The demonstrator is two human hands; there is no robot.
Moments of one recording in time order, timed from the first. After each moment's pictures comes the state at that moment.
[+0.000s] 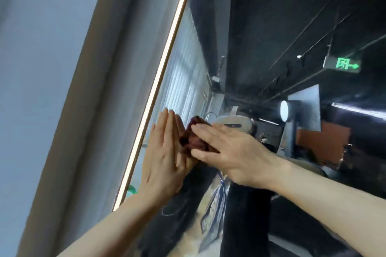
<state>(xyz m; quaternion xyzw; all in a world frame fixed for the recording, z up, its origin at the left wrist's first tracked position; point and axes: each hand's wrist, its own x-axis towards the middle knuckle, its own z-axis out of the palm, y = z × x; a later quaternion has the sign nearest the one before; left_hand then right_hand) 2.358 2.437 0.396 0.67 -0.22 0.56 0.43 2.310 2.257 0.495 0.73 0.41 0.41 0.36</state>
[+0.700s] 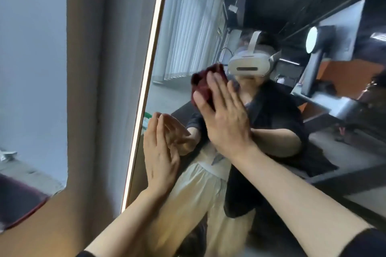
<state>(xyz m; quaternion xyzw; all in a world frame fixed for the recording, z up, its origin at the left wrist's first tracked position) 2.328 2.422 0.219 0.74 -0.09 0.42 0.52 2.323 2.283 0.334 0.78 0.25 0.55 0.16</state>
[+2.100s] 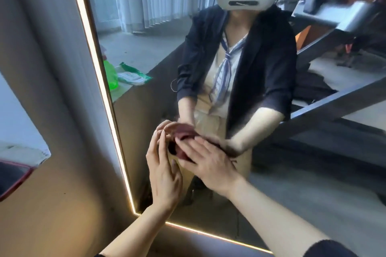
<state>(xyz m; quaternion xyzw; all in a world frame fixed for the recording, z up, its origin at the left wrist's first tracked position) 2.272 2.389 0.069 0.79 -0.15 0.32 0.51 2.274 2.237 0.101 0.84 0.33 0.40 0.18</state>
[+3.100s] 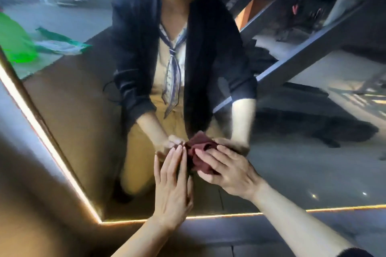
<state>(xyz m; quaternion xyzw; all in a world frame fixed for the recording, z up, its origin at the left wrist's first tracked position) 2.280 2.341 -0.092 0.76 -0.39 0.38 0.35 2.224 2.155 -0.040 0.84 0.28 0.41 0.22</state>
